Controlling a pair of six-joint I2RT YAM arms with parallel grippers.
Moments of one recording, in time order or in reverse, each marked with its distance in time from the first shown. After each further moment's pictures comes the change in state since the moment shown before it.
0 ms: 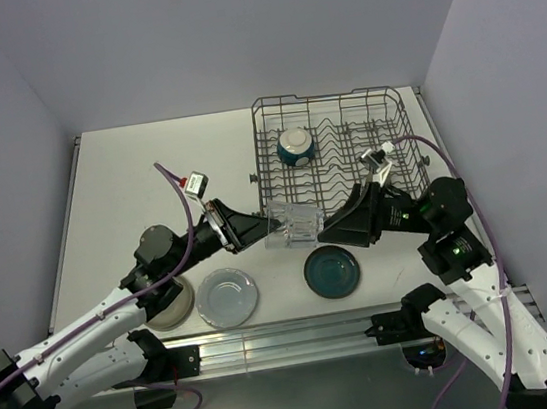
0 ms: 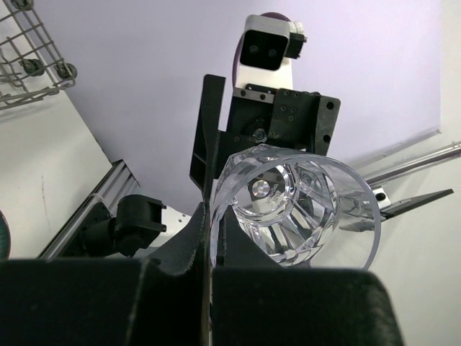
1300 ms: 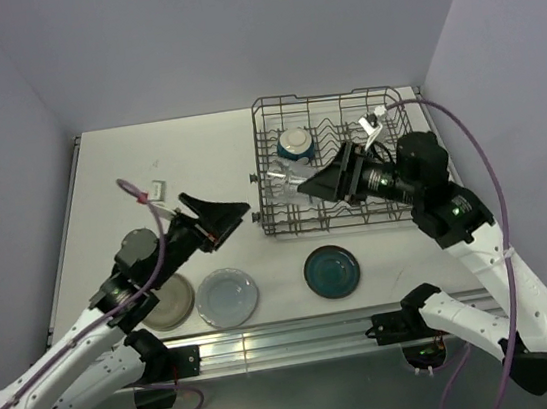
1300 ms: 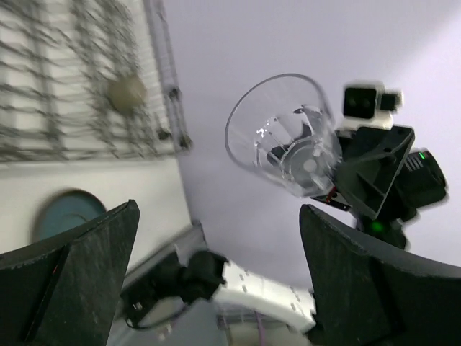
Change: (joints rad) left arm 0.075 -0.175 0.012 -0.383 -0.255 0.034; right arm 0.085 0.249 0.361 -0.471 0.457 -0.293
